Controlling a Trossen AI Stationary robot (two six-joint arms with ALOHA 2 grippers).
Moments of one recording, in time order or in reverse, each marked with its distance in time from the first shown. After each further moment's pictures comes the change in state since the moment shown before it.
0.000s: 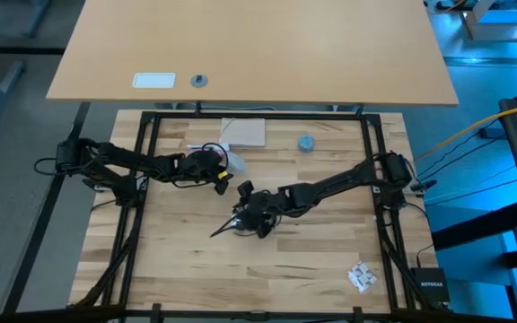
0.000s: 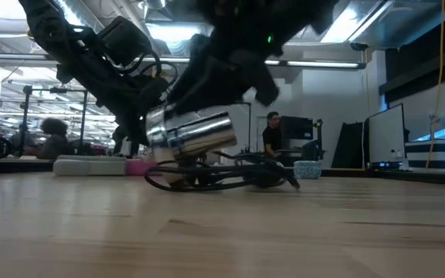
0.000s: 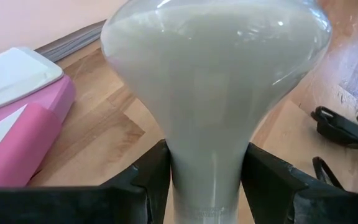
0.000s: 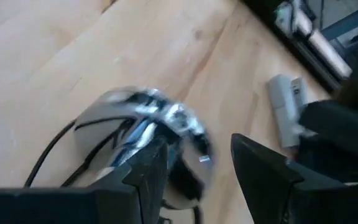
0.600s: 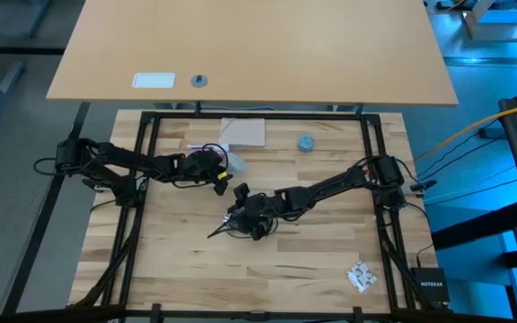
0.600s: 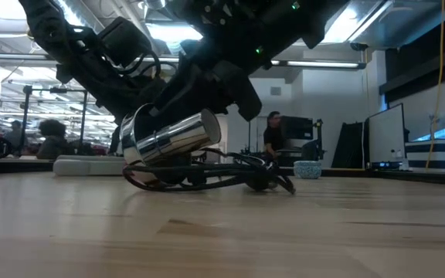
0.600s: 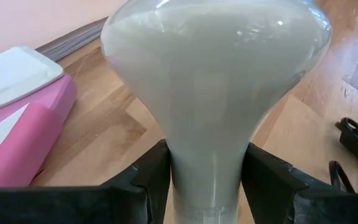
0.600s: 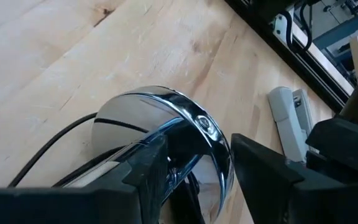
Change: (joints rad) left arm 0.000 0.001 0.000 -0.009 0.000 0.019; right arm 0.000 0.063 0.002 0.110 0.004 0.002
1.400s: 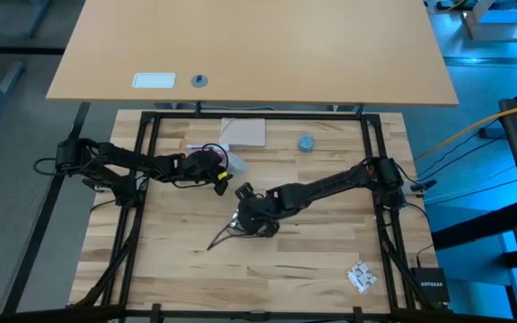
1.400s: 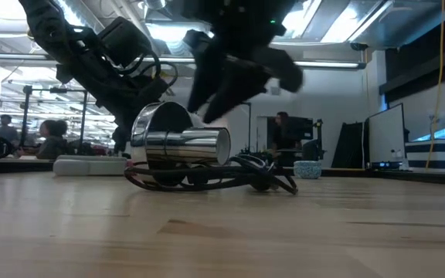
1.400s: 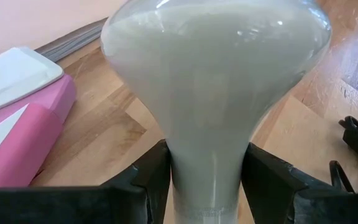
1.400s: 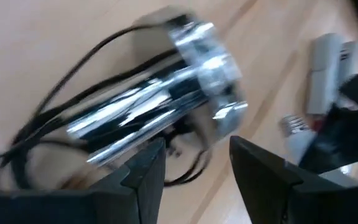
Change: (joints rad) left arm 0.000 0.000 0.000 0.001 0.000 -0.001; right arm 0.036 0.004 0.279 -0.675 0.059 -0.054
